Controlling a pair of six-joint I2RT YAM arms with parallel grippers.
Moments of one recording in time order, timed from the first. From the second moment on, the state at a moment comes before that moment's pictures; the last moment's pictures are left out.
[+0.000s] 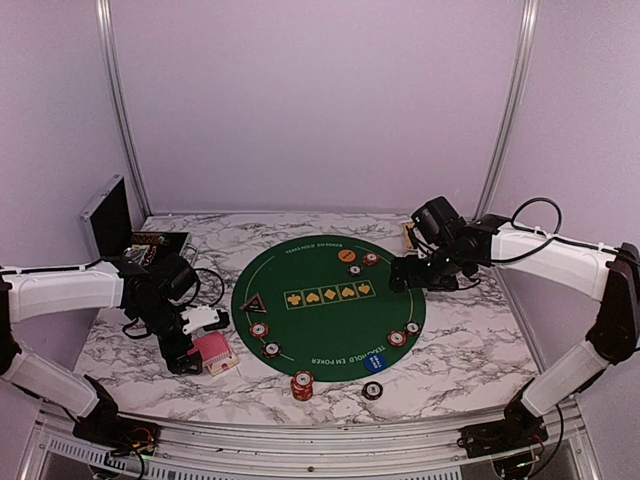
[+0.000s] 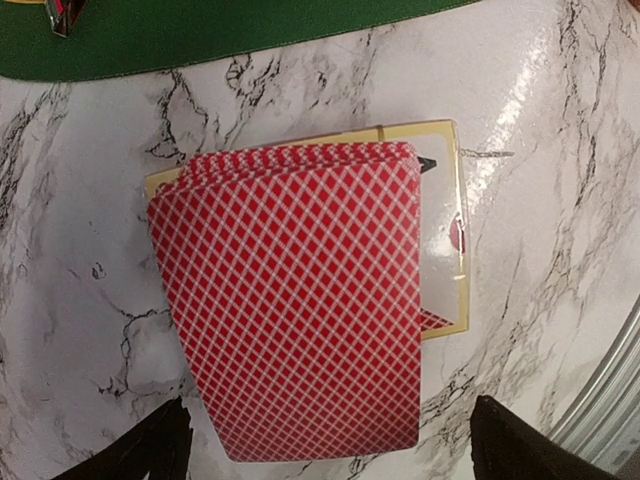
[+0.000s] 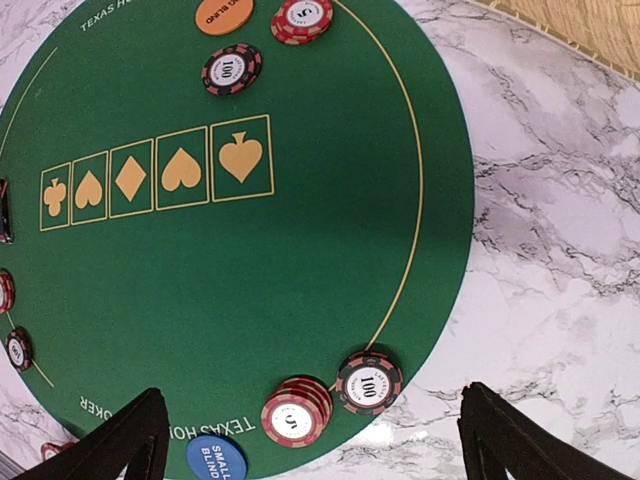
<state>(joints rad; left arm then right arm) -0.60 1.34 0.77 -0.82 0.10 0.50 0.60 1.49 1.15 -0.72 0.11 0.48</state>
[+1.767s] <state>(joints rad) -0.60 1.44 0.71 -0.69 0.06 0.49 0.60 1.49 1.16 -0.72 0.11 0.48</state>
